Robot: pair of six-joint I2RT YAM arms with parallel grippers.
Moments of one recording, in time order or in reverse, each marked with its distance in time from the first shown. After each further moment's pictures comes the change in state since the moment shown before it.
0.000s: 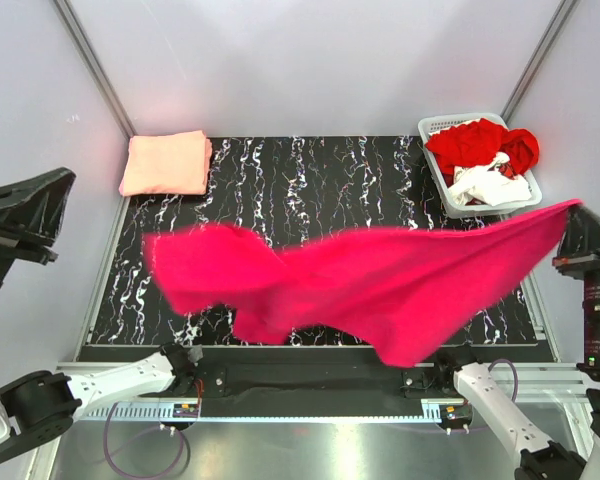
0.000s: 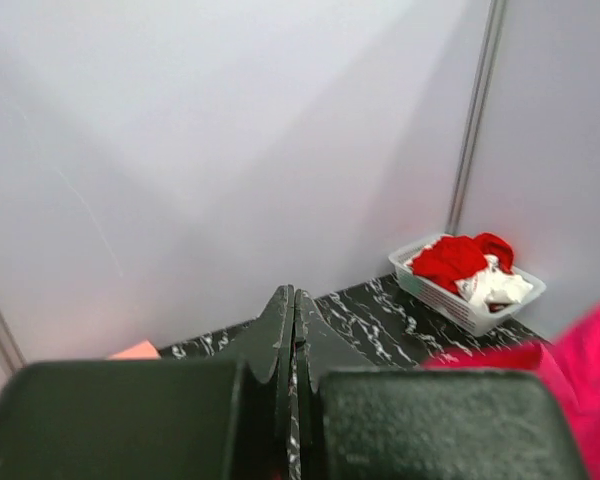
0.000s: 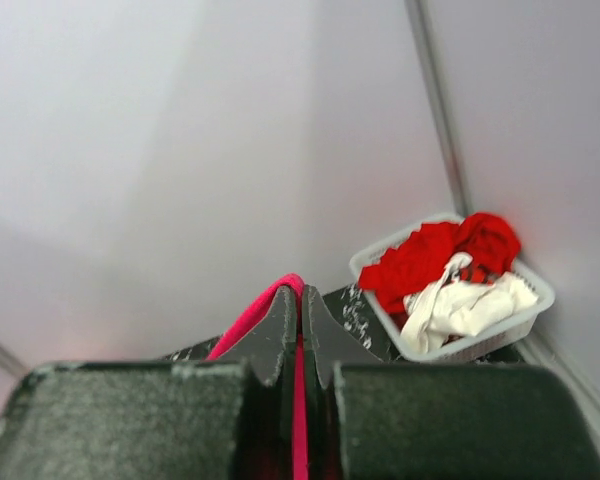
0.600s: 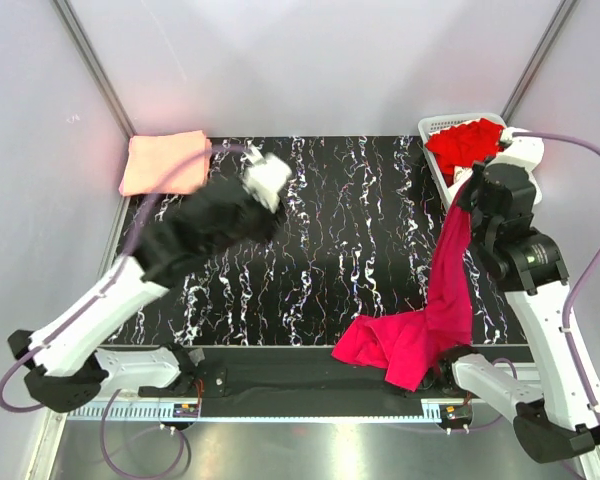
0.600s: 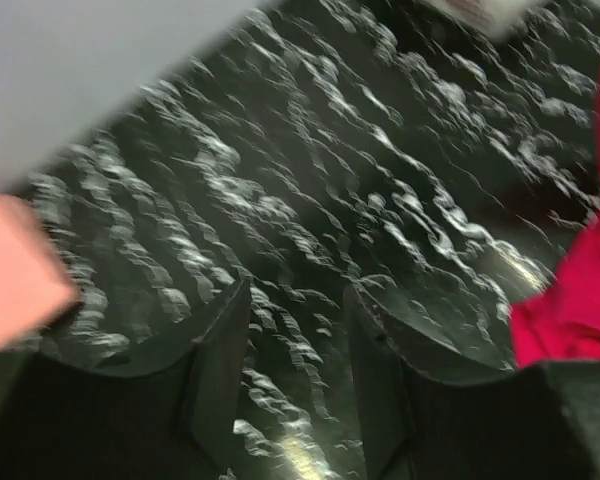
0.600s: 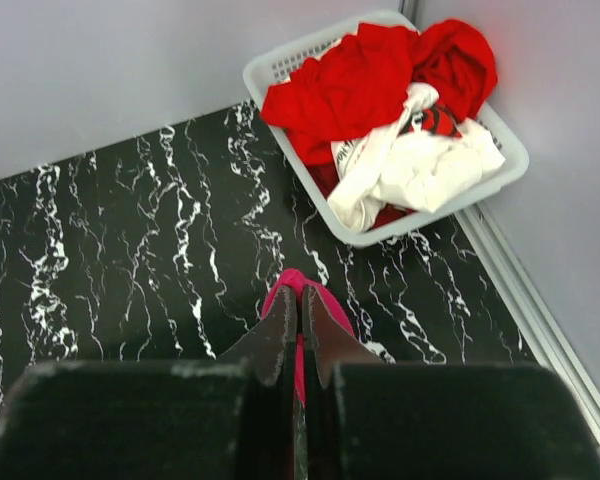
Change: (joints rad) left arm 0.014 0.288 -0.656 0.223 0.138 -0.080; right arm 0.026 0.351 -0.322 0.146 0.124 -0.057
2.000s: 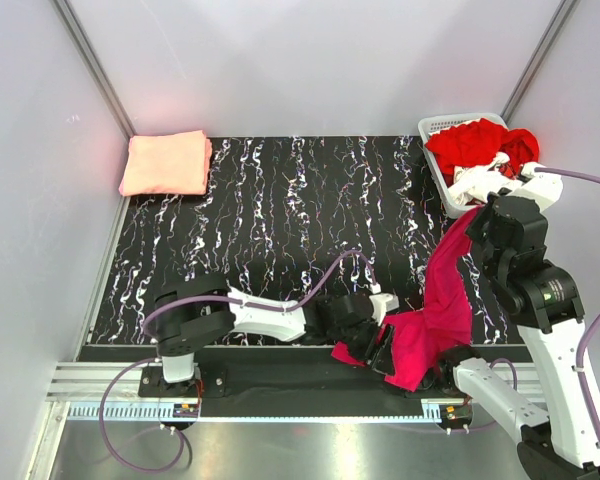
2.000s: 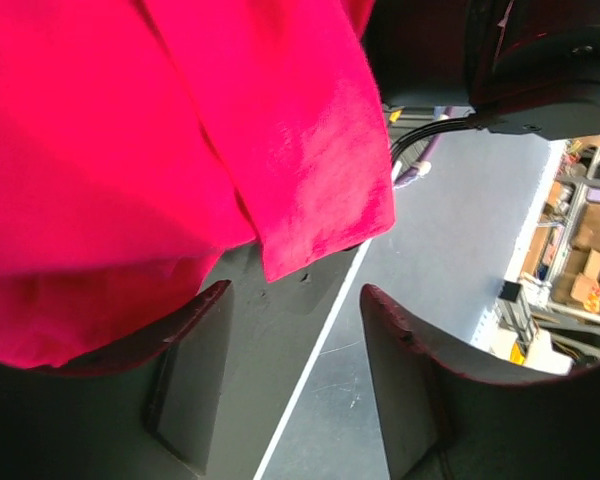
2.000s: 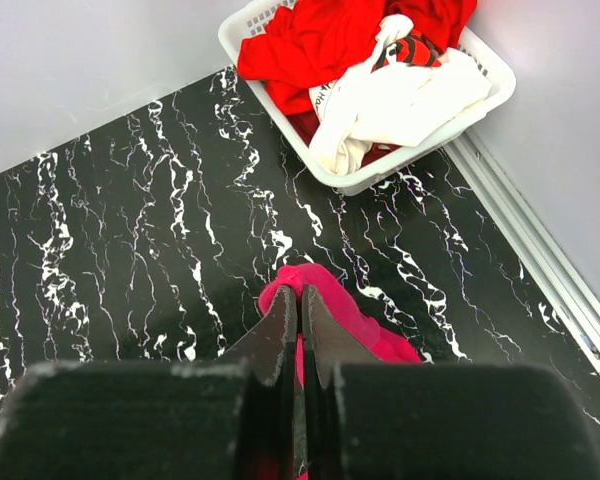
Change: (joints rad) left arm -0.445 0.673 -0.542 0.933 0.606 -0.903; right arm 0.000 -0.164 -0.099 -0.159 0.016 0.157
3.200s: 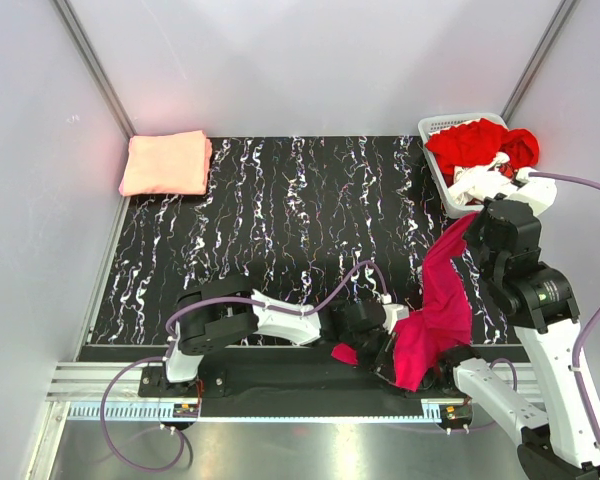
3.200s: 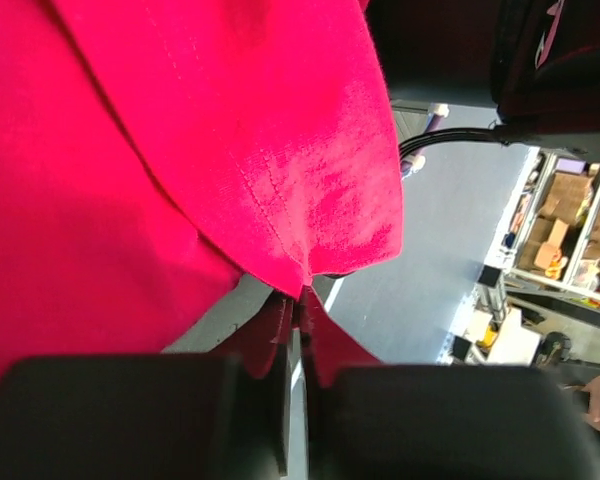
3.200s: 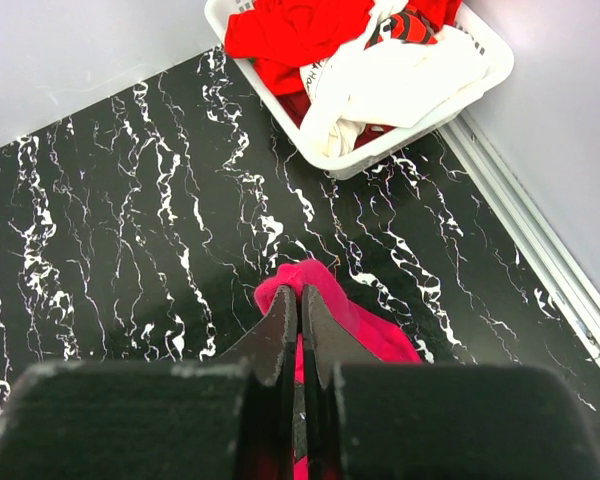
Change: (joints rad) left arm -0.026 0.140 0.094 0.021 0.085 -0.069; right arm 0.000 -0.016 -0.047 -0.009 0.002 0.010
